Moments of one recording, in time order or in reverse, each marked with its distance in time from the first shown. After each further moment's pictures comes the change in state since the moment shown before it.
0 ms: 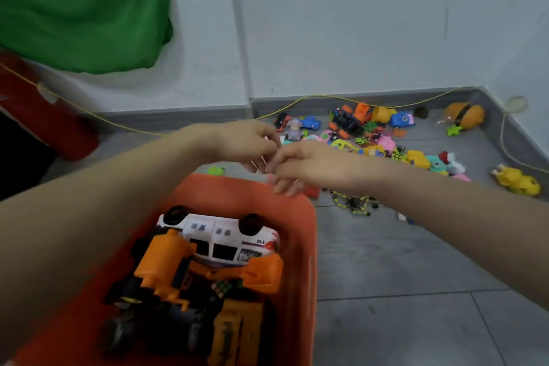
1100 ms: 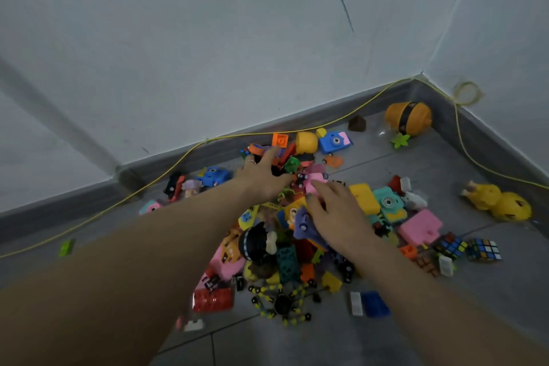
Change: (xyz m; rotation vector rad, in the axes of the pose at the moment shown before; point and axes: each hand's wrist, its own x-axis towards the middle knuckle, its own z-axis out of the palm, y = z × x) left_hand 0.337 0.102 0.112 0.216 0.089 -0.051; right_hand 0.063 0.296 -0.164 -0.311 0.665 0.312
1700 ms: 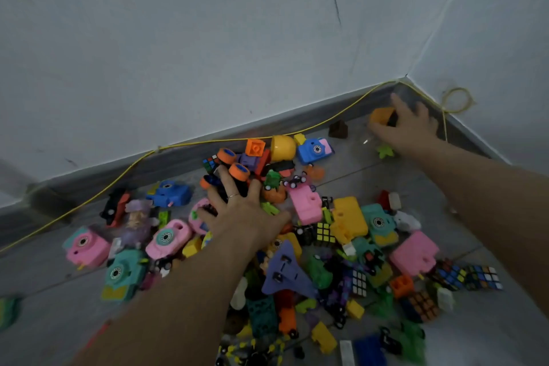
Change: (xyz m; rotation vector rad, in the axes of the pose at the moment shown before) left_hand 0.032 0.002 0.063 0.262 0.114 -0.114; right_hand 0.138 0.114 -0.143 -0.036 0.228 0.419
